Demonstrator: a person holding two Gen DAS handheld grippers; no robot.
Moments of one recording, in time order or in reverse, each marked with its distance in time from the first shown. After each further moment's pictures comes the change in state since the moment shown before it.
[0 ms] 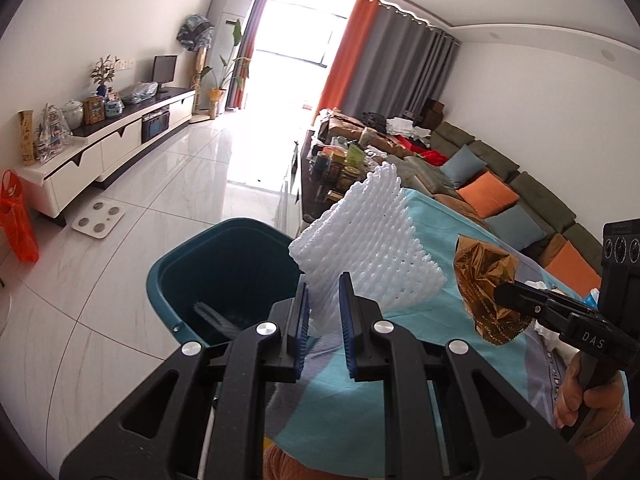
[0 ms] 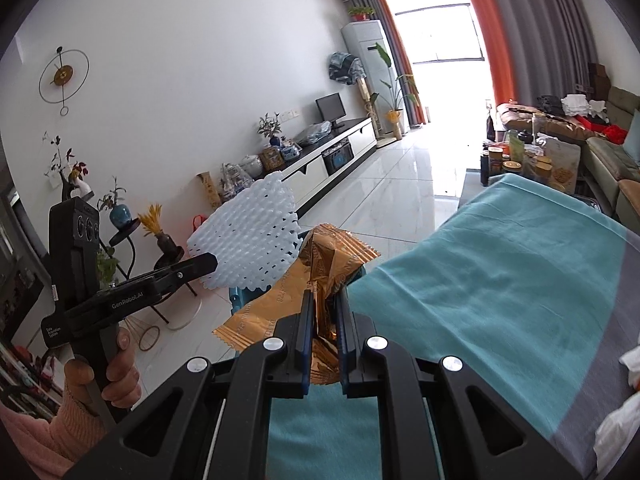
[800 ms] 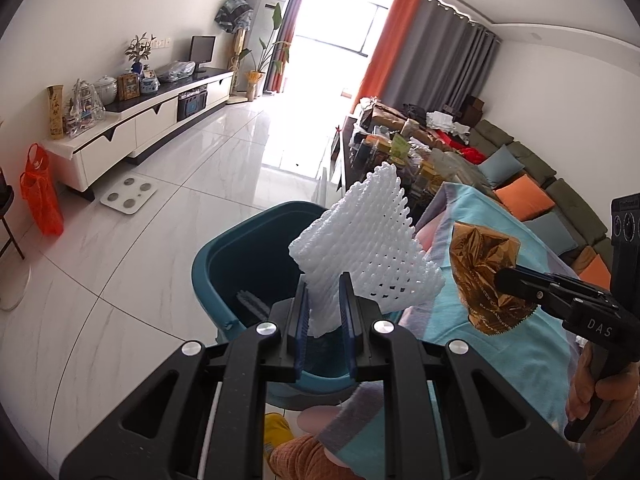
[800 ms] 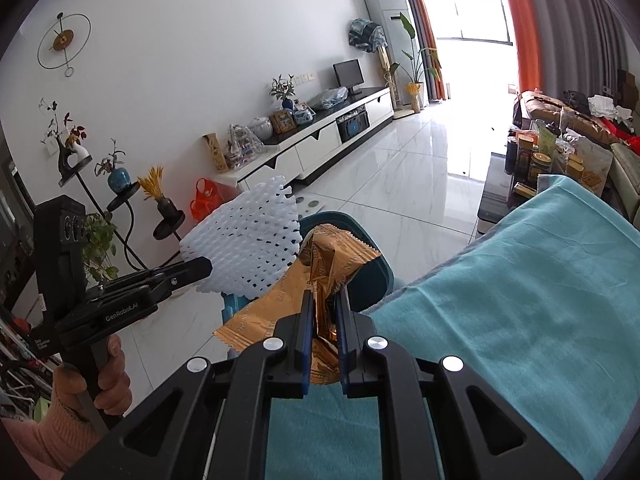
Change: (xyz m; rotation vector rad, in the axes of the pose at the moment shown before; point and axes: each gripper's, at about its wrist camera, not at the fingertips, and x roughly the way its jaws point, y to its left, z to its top) left arm 0.034 0.044 0.000 -0.076 0.054 0.124; right arm 0.078 0.024 0.029 -0.068 0.141 0.016
